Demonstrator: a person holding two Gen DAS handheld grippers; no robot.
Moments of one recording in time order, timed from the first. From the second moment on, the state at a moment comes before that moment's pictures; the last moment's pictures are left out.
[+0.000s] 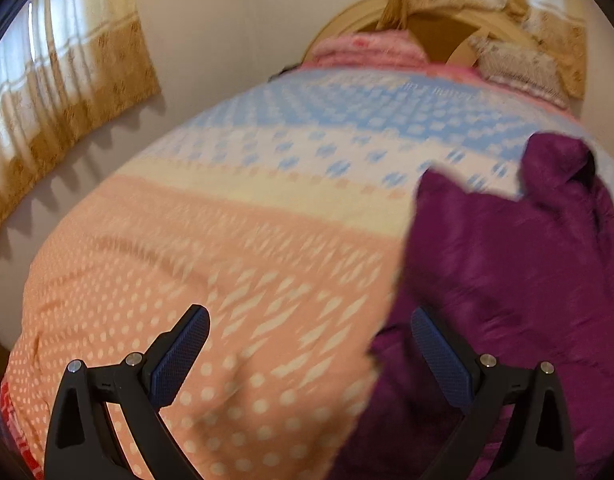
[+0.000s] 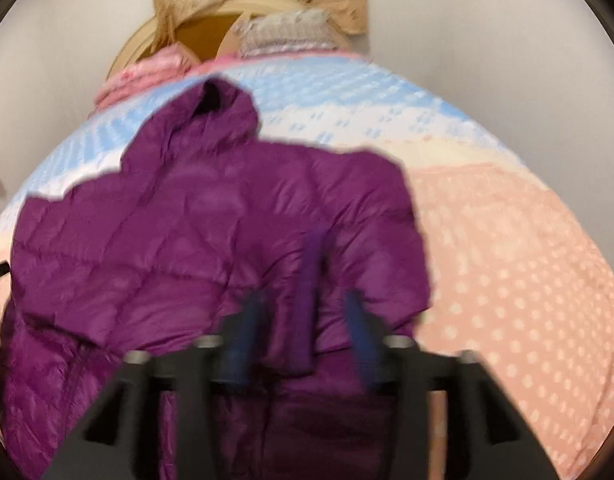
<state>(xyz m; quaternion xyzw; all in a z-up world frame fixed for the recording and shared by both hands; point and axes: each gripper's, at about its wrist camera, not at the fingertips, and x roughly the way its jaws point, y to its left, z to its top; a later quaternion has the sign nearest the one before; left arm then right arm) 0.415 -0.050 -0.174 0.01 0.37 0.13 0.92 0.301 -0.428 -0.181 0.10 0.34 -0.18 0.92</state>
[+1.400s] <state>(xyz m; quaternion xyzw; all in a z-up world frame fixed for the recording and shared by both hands) 0.485 -0.119 -0.229 0.06 0.42 0.05 0.91 0.375 -0.391 -0.234 0.06 0.39 -0.14 0.91</state>
